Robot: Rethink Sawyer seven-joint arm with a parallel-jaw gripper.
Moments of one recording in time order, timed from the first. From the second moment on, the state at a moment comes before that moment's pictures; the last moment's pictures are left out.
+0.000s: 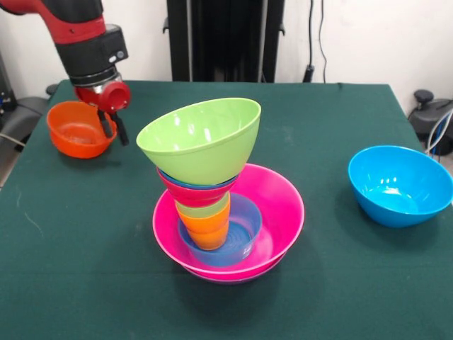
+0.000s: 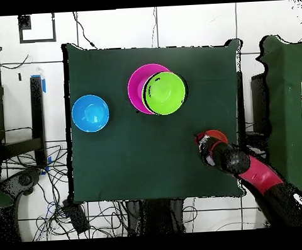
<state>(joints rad) -1.05 -0.46 0.33 1.87 -0.30 0.25 1.99</state>
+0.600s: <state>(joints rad) -1.05 -0.43 0.33 1.86 -0.30 0.20 1.99</state>
